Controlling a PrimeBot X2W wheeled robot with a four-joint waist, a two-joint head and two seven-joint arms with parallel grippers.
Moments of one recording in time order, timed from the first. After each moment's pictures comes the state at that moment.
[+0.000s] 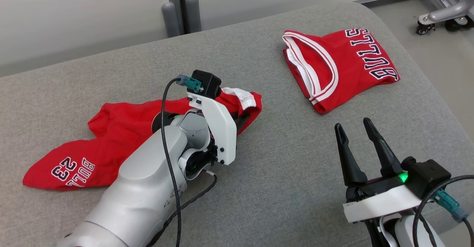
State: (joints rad) left arm -0.82 0.05 -0.82 0.77 -0.93 -0.11 0.33; right arm -0.16 -0.05 0.19 0.13 0.29 0.13 -0.26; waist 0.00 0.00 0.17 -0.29
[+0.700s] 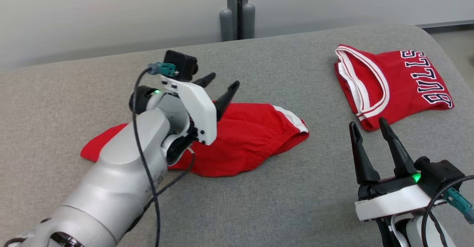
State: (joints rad) left arm -0.92 0.11 -0.92 0.83 -0.96 -0.12 0.08; right arm -0.15 -0.07 0.14 0.13 0.28 0.13 -0.26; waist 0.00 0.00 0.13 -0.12
